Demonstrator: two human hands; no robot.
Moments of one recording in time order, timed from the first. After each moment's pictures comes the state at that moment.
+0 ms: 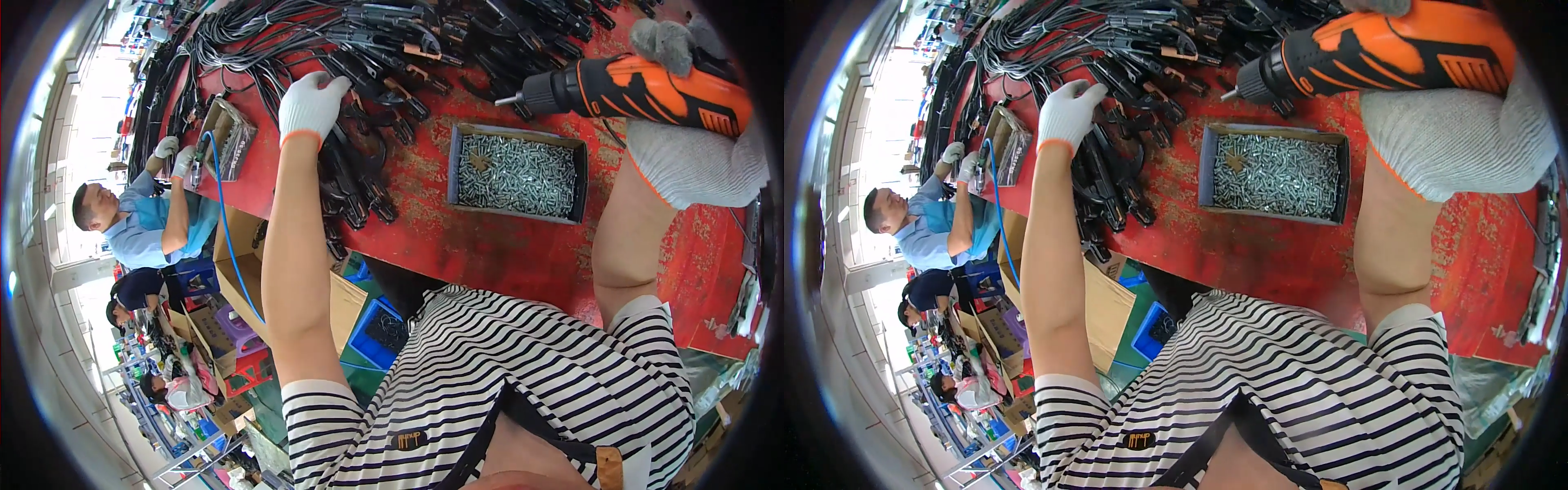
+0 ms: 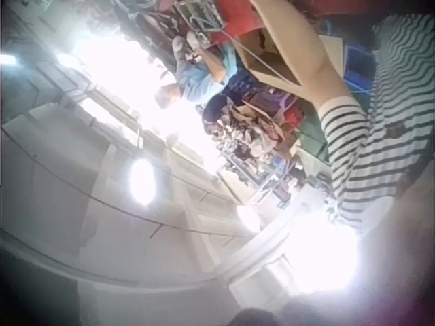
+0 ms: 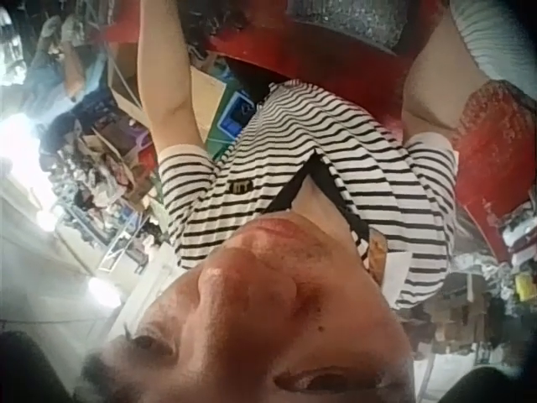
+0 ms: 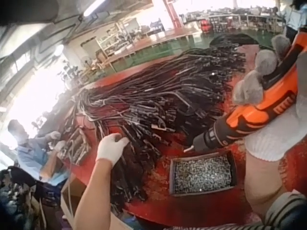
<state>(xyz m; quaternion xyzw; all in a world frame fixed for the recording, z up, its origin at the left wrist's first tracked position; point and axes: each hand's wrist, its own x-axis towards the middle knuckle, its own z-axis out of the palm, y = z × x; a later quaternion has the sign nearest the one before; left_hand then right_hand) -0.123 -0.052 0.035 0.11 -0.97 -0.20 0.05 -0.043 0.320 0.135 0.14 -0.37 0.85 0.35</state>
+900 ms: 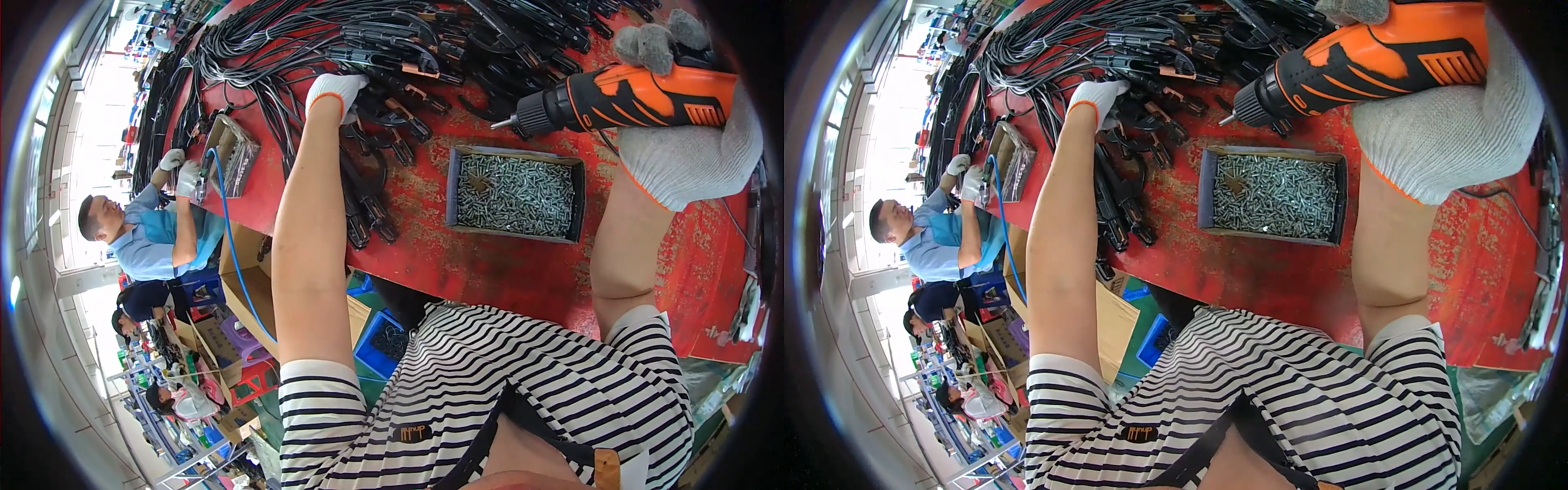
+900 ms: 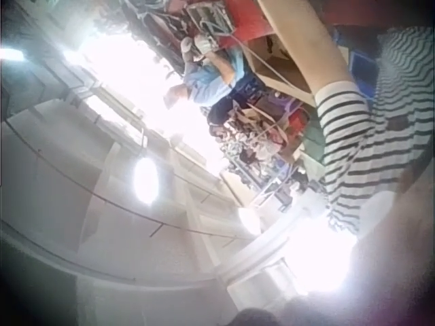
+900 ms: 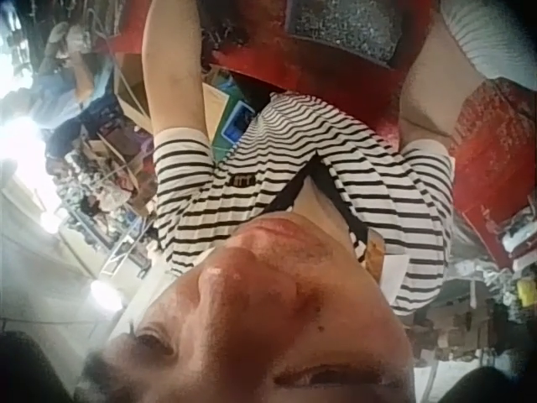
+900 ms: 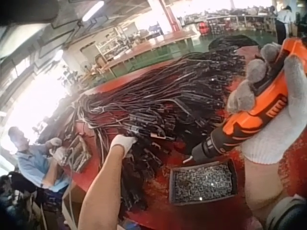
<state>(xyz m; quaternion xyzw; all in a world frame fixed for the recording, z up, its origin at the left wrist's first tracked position) -0.201 -0.044 0.011 0.29 -0.89 -0.33 -0.11 -0.081 0.376 0.099 0.21 -0.22 0.94 0.18</state>
